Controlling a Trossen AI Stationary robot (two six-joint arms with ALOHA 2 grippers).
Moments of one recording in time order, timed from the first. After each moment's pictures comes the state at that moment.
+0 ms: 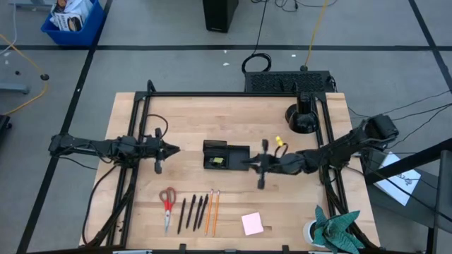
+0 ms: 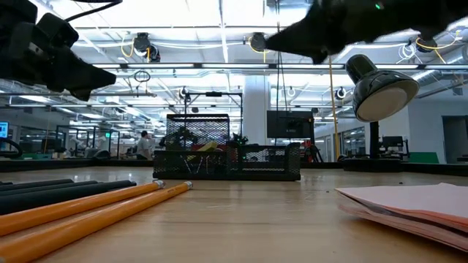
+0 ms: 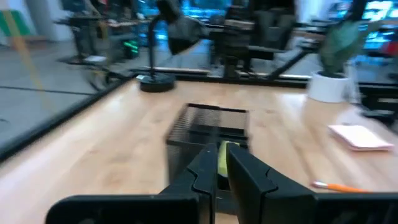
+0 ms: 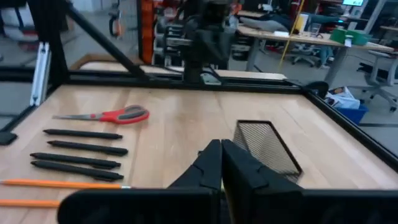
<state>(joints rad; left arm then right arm) -0.10 0.16 0.01 0.03 -0.17 -0.06 0.30 1.40 0.55 0.67 0.44 0.01</state>
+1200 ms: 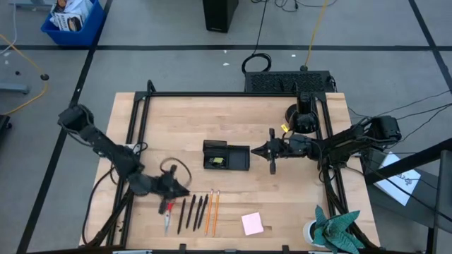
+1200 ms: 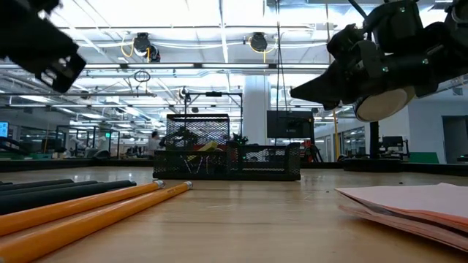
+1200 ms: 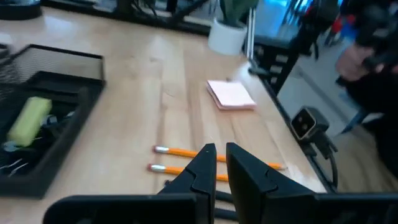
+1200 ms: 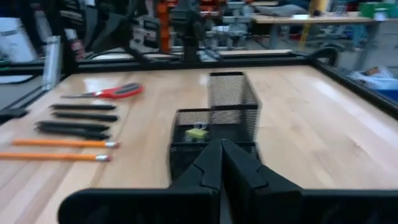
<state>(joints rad) -0.75 1.19 0.34 0.48 -0.48 -0.45 -0.02 1.37 0.24 0.95 0.00 0.03</state>
